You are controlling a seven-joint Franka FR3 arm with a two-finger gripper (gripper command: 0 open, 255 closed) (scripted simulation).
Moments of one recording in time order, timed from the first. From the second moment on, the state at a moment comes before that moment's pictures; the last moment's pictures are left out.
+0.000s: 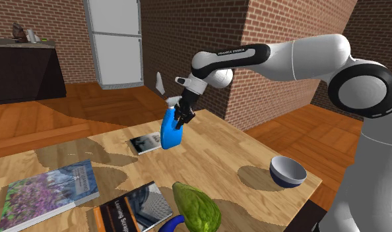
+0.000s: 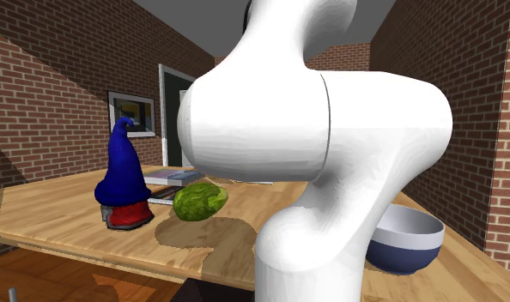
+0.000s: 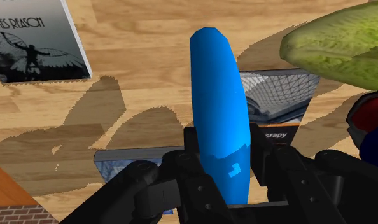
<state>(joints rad) 0.27 0.25 -0.09 -1.69 0.53 2.01 -1.54</state>
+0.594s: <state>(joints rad) 0.27 0.24 -0.09 -1.60 0.51 1.91 -1.49</state>
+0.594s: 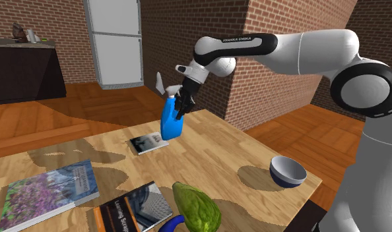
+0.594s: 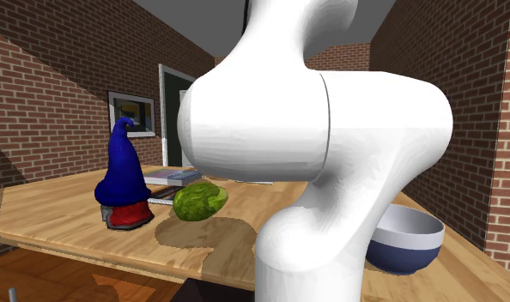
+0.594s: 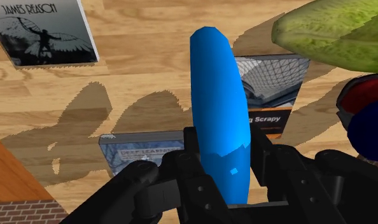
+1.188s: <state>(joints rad) 0.26 0.23 -0.10 -1.49 0.49 1.80 -1.44</state>
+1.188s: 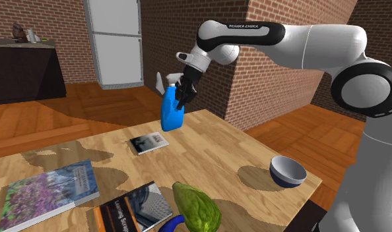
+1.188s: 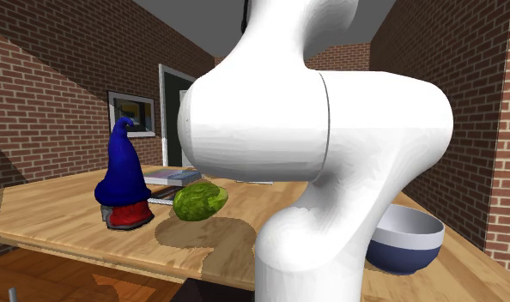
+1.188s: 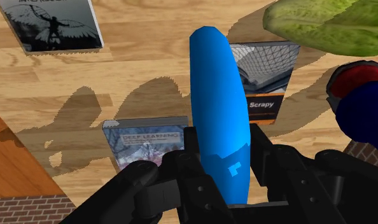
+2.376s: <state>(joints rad) 0.21 0.18 -0.12 -1.35 0.48 1.61 -1.42</state>
